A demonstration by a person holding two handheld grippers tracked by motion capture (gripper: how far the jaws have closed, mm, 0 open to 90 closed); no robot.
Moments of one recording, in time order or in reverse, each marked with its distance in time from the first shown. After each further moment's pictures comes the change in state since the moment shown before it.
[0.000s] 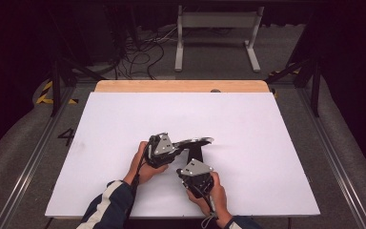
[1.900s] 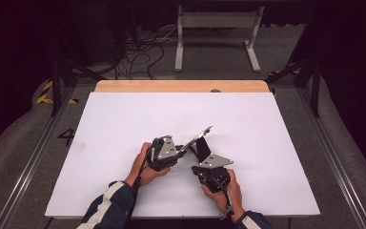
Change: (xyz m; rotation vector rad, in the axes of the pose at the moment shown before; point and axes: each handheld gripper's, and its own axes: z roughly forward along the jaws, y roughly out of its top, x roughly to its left) left arm -0.014 0.009 -0.004 0.004 -0.009 0.062; right arm -0.043 -0.016 -0.019 0.025 0.022 0.116
